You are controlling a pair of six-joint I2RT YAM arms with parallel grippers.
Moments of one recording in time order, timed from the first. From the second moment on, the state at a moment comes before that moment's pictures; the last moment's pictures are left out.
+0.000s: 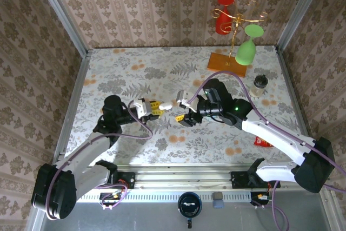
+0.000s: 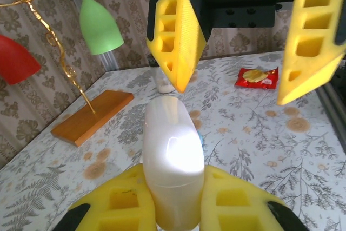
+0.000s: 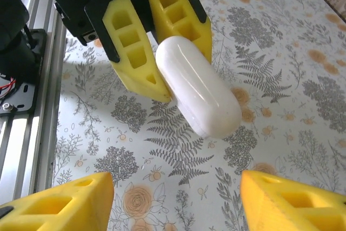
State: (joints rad) left arm -0.42 0.99 0.44 0.40 0.95 0.38; right arm 0.72 1.24 1.03 -0.38 -0.43 -0.45
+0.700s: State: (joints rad) left arm -0.42 0.98 0.44 0.36 1.01 0.36; right arm 0.74 1.40 1.18 -0.41 -0.49 -0.57
